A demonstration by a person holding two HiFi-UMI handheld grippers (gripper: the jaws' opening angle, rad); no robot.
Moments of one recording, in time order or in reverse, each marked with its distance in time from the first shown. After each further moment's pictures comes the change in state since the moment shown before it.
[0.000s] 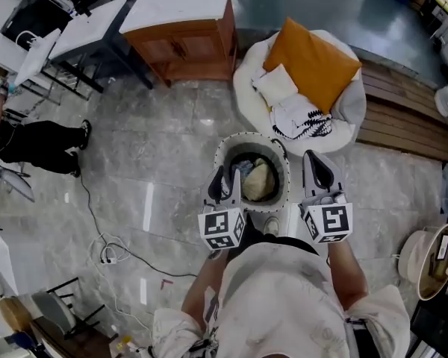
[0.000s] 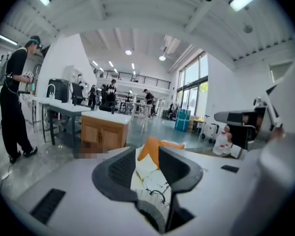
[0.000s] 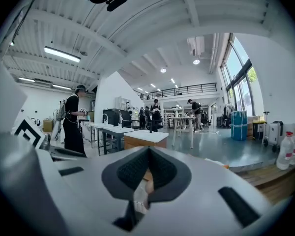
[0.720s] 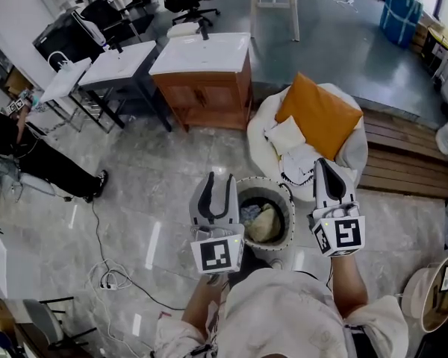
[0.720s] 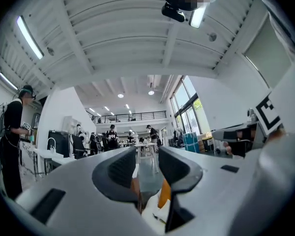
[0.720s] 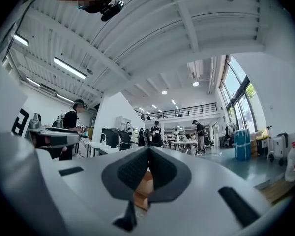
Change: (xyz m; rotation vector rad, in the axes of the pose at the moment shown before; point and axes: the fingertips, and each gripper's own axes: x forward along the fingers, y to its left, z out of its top) left arm -0.088 -0.026 0.200 0.248 -0.464 0.079; right arm -0.028 -0.010 0.138 -0.033 -0.285 -0.009
